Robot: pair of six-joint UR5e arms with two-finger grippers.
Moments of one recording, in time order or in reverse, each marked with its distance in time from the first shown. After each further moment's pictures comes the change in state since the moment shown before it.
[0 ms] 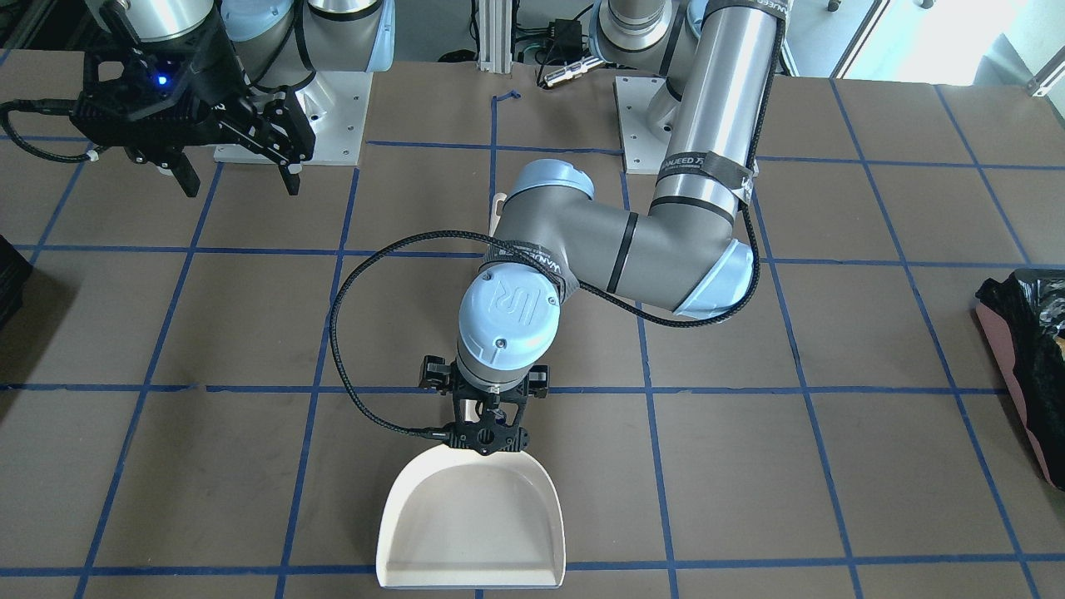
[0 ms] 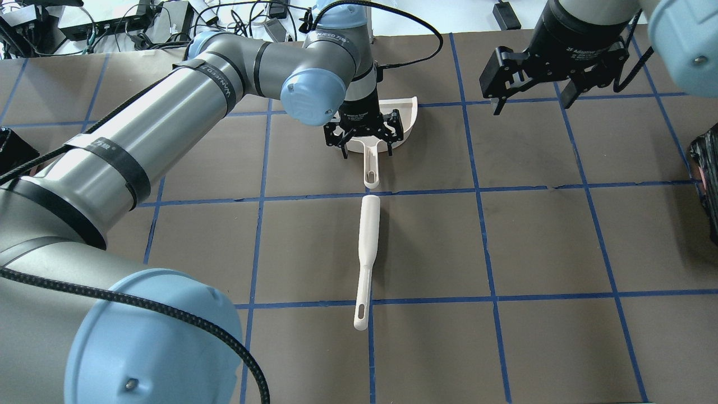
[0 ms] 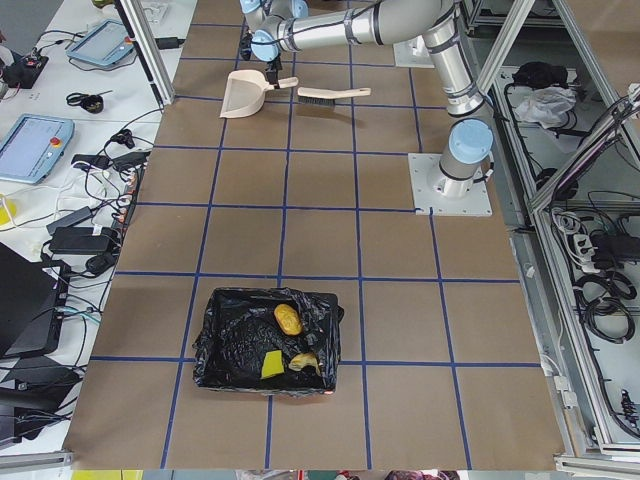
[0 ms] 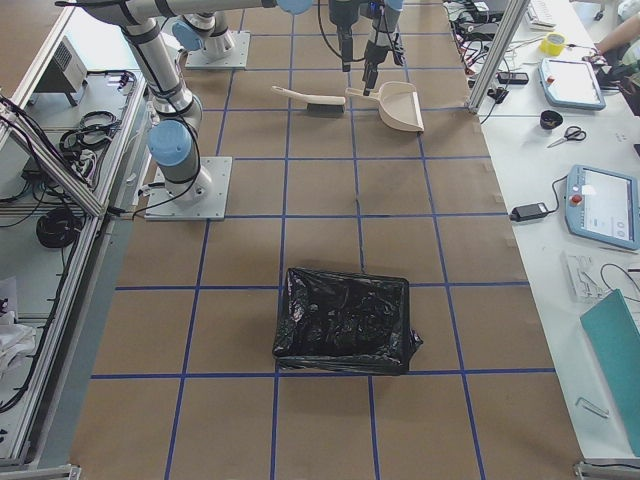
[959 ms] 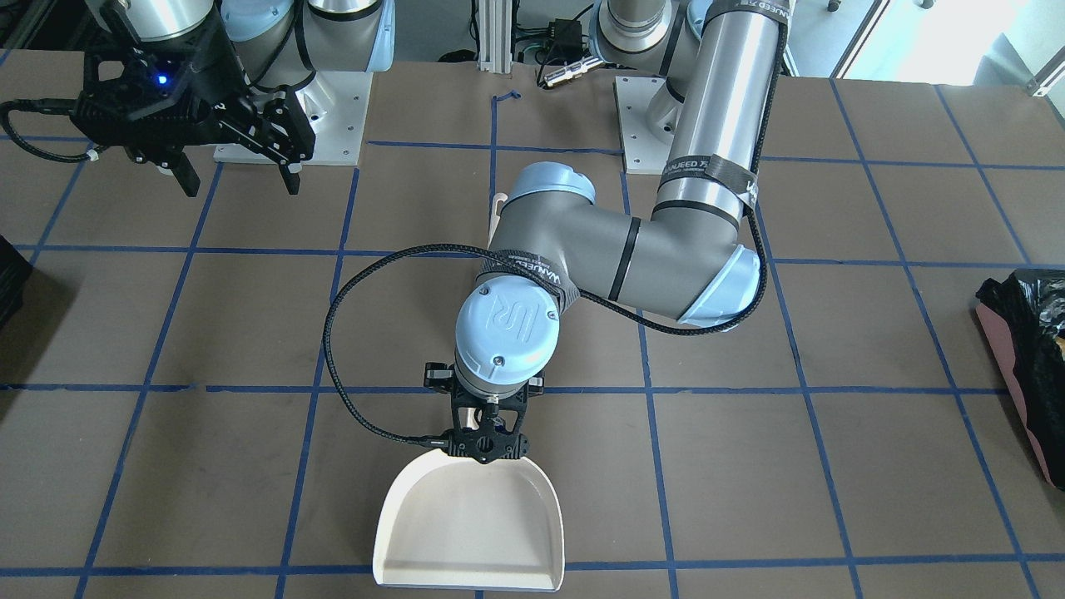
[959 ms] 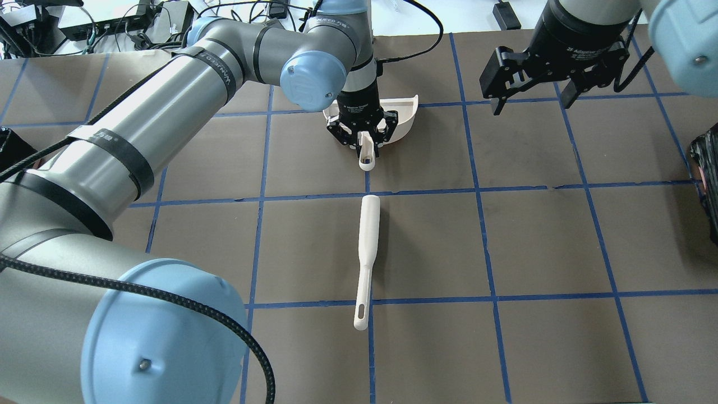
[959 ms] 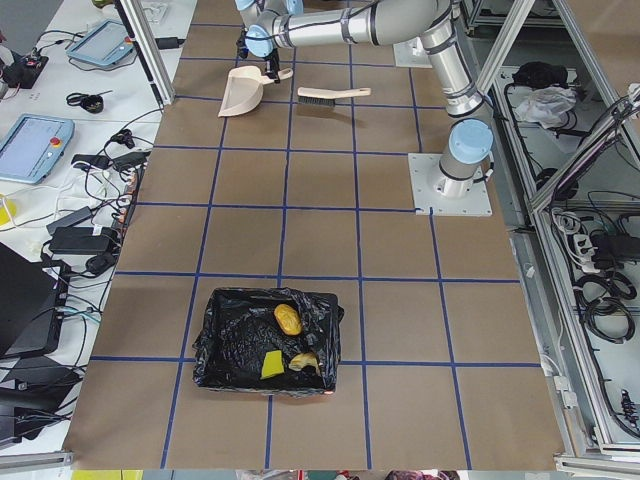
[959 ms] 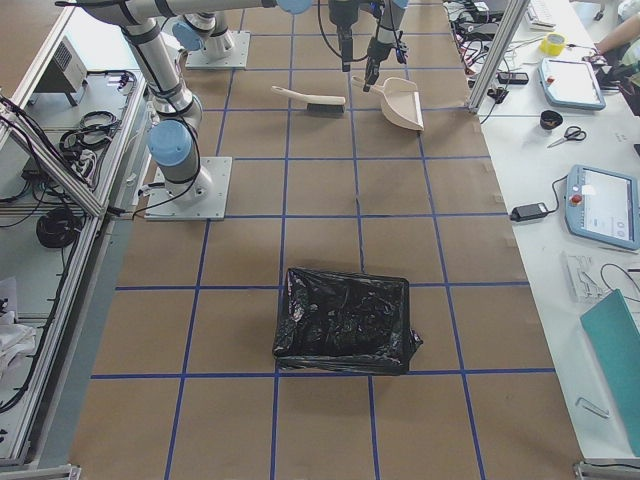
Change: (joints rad) left arm 0.004 -0.030 0.071 -0.089 -0.011 -0.002; right arm 0.000 0.000 -0.001 0.001 0.000 -0.002
